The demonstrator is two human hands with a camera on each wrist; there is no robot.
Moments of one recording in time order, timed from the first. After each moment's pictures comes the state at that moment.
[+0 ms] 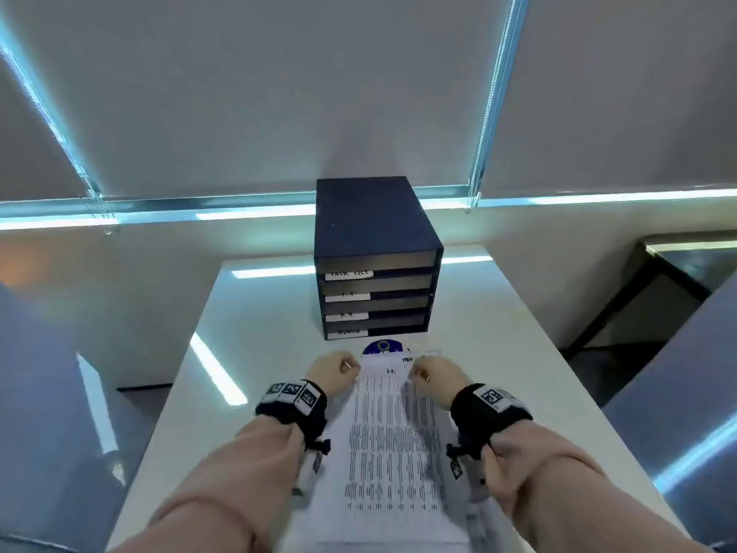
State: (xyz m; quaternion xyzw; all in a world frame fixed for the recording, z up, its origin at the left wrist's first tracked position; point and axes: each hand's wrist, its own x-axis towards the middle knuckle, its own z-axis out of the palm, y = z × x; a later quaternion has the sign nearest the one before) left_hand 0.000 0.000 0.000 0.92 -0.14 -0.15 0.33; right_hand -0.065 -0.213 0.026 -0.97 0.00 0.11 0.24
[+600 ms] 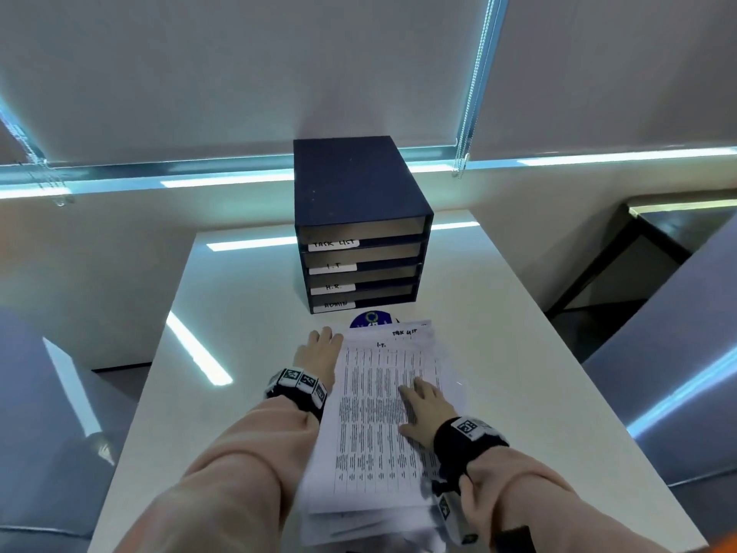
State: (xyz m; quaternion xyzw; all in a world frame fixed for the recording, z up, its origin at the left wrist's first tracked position) left_hand 0.005 -0.002 -0.047 0.97 -0.23 -0.04 -0.01; right_hand -0.120 -0.201 -0.065 -0.96 0.03 0.24 0.14
